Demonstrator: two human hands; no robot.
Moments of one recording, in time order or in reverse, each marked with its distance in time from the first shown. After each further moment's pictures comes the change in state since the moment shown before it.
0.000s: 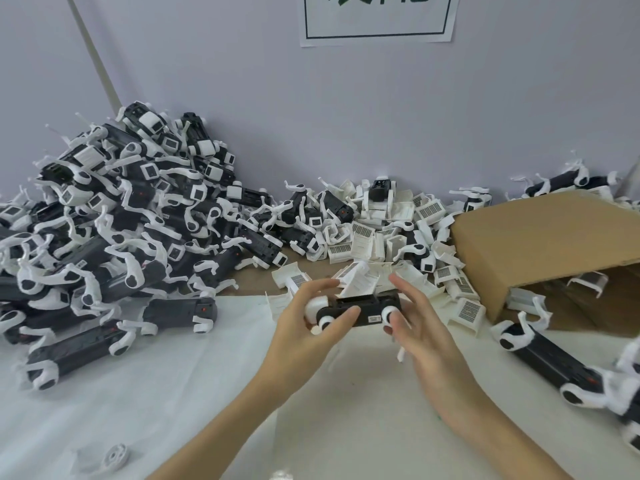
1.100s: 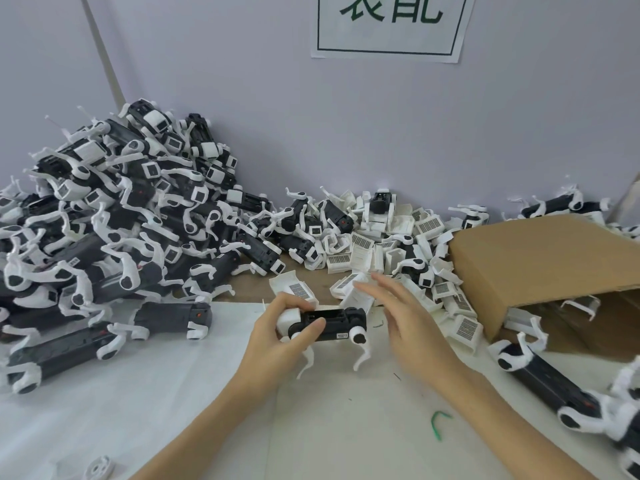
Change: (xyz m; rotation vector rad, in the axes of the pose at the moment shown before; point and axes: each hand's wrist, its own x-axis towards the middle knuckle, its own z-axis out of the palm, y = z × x) left_hand 0.010 -0.034 -0.028 -0.091 0.068 -0.088; right_hand 0.062 0.005 -0.010 -0.978 -0.095 -0.311
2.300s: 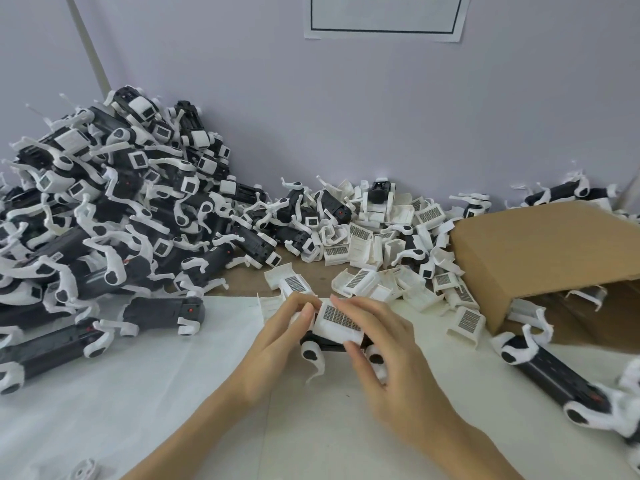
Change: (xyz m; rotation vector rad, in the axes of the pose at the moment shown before) left_hand -0.004 0.001 -0.003 0.033 -0.283 0.049; right_hand -0.050 -0.045 0.019 0.180 0.152 -0.168
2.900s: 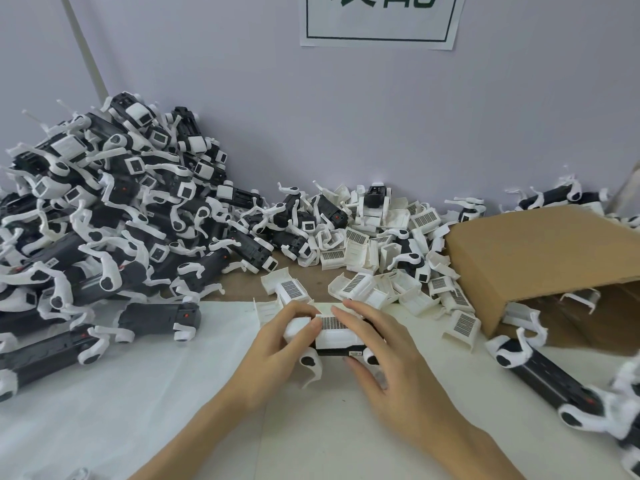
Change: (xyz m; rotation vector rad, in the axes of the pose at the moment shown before) left_hand 0.002 0.000 0.005 0.064 0.049 -0.010; right_hand -0.002 0.016 -0.005 -0.149 -0.086 -0.059
